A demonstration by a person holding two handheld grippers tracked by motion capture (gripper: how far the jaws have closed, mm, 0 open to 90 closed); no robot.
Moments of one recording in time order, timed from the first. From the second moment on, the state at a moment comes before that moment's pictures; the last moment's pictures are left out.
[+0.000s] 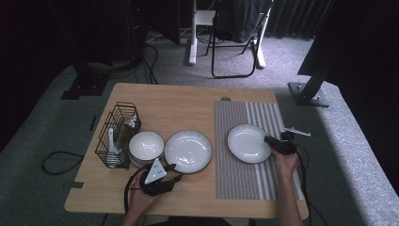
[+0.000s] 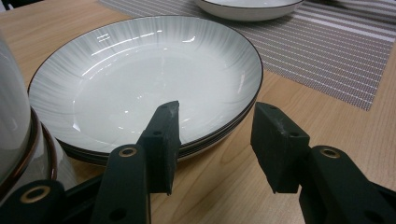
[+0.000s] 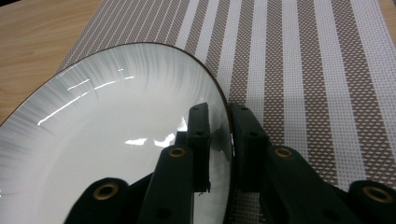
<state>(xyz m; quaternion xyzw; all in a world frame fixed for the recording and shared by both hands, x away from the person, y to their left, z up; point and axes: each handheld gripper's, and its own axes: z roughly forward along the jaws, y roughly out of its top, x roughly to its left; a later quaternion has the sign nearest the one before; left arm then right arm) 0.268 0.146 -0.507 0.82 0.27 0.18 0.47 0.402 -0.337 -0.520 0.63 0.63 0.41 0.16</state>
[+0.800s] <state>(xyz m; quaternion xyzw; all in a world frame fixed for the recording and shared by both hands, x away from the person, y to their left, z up) 0.264 0.148 -0.507 0.82 0.27 0.18 0.47 0.388 -0.332 -0.496 0.61 0.65 0.40 0.21</state>
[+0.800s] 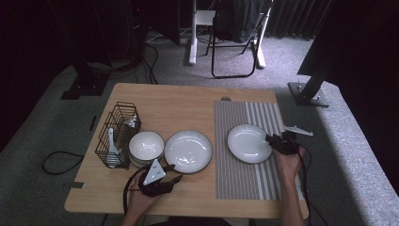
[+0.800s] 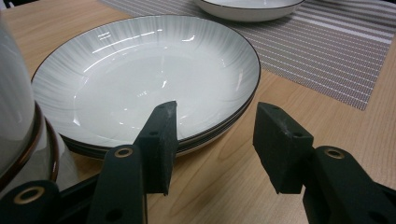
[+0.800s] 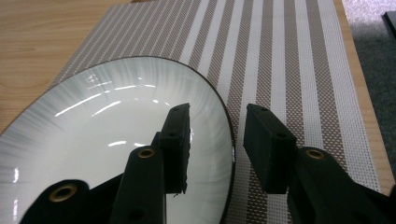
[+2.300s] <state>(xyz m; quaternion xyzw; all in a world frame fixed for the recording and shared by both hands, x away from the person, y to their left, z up) 0.264 0.154 -0.517 0.84 0.28 0.20 0.42 0.401 -0.263 -0.455 0.51 0.72 0.44 0.17</state>
